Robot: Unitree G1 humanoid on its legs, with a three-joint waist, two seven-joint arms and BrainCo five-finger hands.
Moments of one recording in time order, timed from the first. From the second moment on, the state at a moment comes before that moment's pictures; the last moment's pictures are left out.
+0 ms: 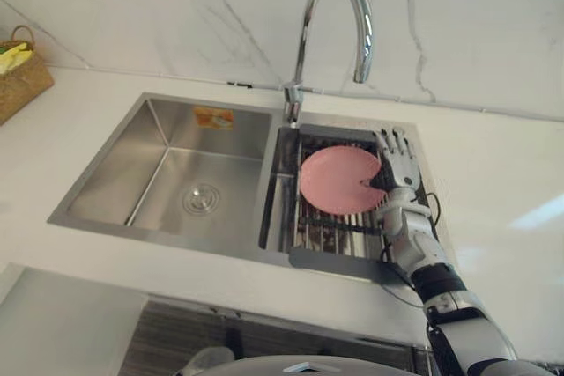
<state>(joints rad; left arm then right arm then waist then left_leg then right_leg) 0.17 0.15 0.07 0.99 -0.13 0.46 0.03 -0.38 -0.40 0.12 0.49 -0.89 0.07 -0.44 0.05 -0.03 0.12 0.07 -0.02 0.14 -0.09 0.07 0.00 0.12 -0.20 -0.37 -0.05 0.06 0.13</state>
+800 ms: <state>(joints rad) 0.21 0.15 0.12 0.97 -0.12 0.45 0.04 -0.24 -0.33 -0.06 0.13 -0.01 -0.15 0.13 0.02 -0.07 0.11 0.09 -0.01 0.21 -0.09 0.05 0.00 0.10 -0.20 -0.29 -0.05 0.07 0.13</state>
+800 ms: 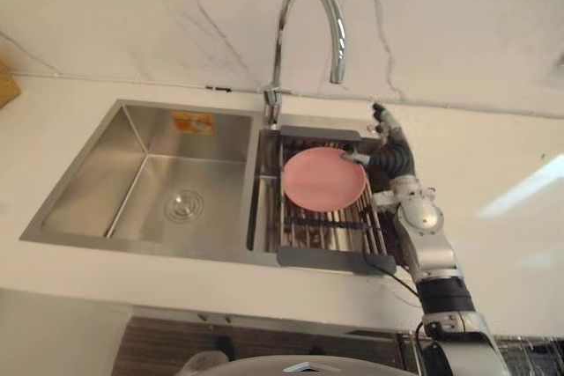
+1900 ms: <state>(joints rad) 0.21 0.18 0.07 0.99 -0.16 0.44 0.04 -0.20 -0.54 0.19 0.24 -0.74 -0.34 0.20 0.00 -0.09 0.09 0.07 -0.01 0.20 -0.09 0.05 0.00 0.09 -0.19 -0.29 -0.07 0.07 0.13</state>
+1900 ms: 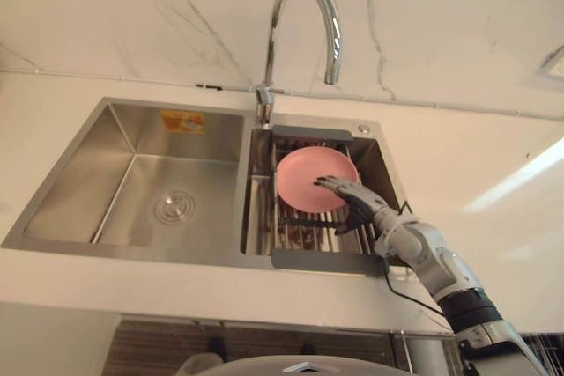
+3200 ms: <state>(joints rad) 0.20 0.20 -0.01 0.99 -0.17 0.41 0.04 -0.30 -0.42 0.31 0.54 -1.07 -0.12 -0.35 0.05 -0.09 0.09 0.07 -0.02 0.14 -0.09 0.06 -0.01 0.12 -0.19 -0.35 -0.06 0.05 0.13</state>
